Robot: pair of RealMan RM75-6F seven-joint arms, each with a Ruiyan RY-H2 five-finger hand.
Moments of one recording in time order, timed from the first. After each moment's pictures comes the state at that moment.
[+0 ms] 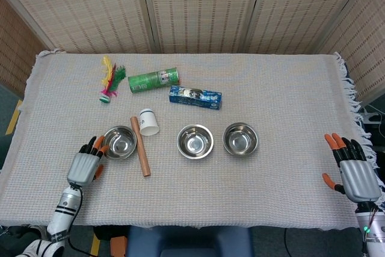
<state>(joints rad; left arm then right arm) -0.37 -1.73 -0.09 -0.91 1.52 1.24 0.19 0.11 -1.11 0.05 -1.60 -1.44 1.38 -0.09</state>
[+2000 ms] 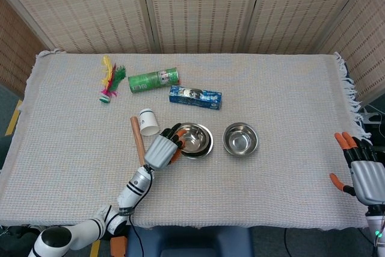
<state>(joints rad) -0.79 -2.09 -0.15 -0.72 1.58 1.24 0.09 0.08 -1.04 0.05 -1.66 -1.45 1.42 -0.03</state>
